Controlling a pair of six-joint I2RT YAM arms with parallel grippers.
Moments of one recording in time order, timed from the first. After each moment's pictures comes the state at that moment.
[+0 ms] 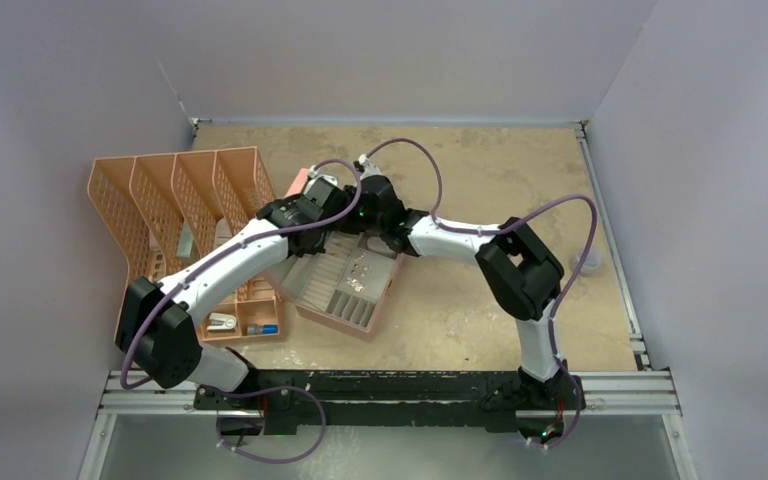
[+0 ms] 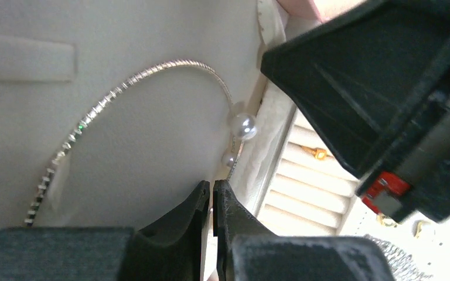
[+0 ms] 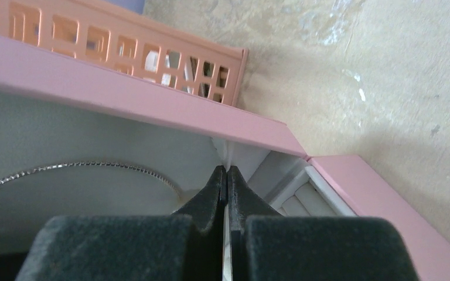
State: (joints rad) left arm -0.61 1.43 1.16 -0.82 -0.53 -0.34; right arm 0.82 2.03 1.39 0.21 -0.10 0.85
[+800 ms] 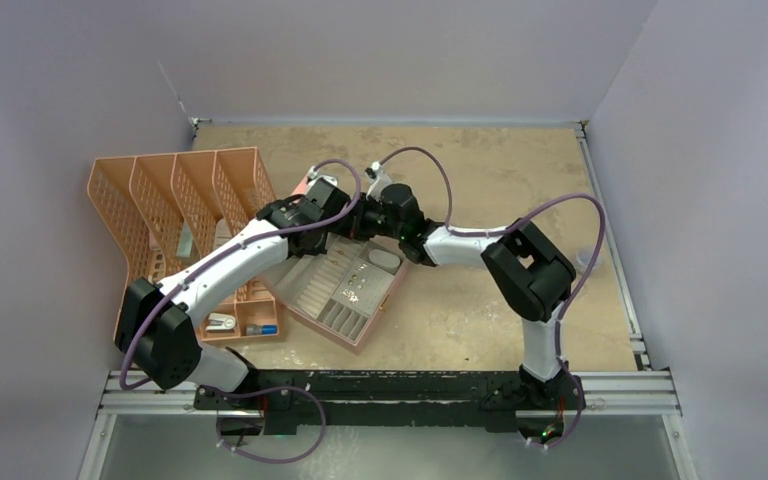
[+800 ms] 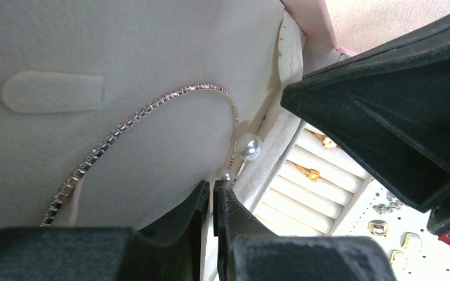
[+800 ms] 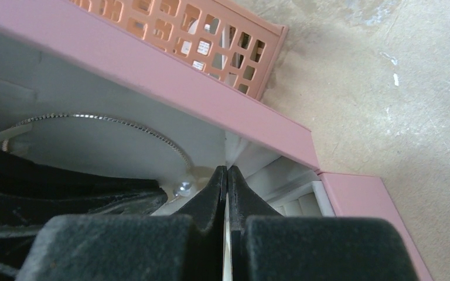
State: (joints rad) left arm -0.62 1.43 1.16 -0.83 -0.50 -0.37; right arm 0.77 1.96 1.17 0.49 -0.33 0.85
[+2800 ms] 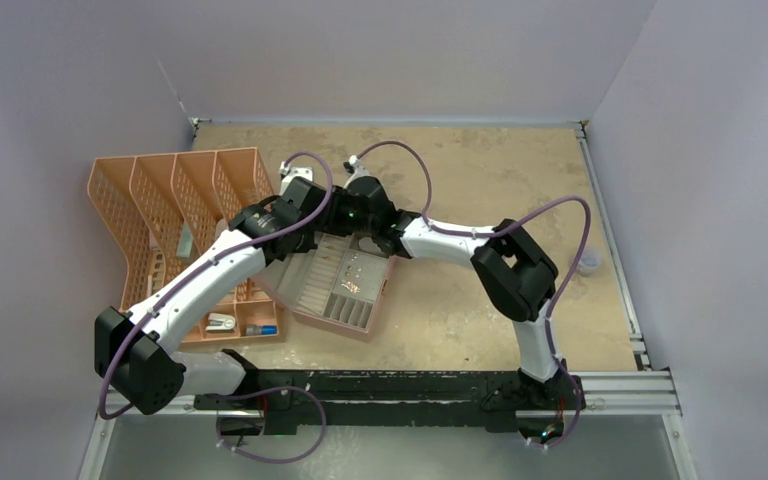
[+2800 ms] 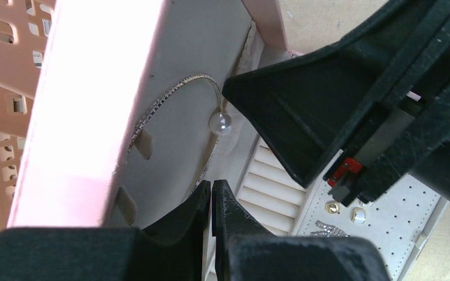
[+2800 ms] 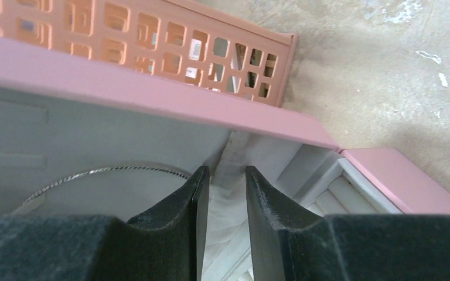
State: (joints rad) left arm -0.58 1.29 1.15 -0.85 -0.48 -0.49; right arm 0.85 2.03 1.40 0.25 -0.16 0.94
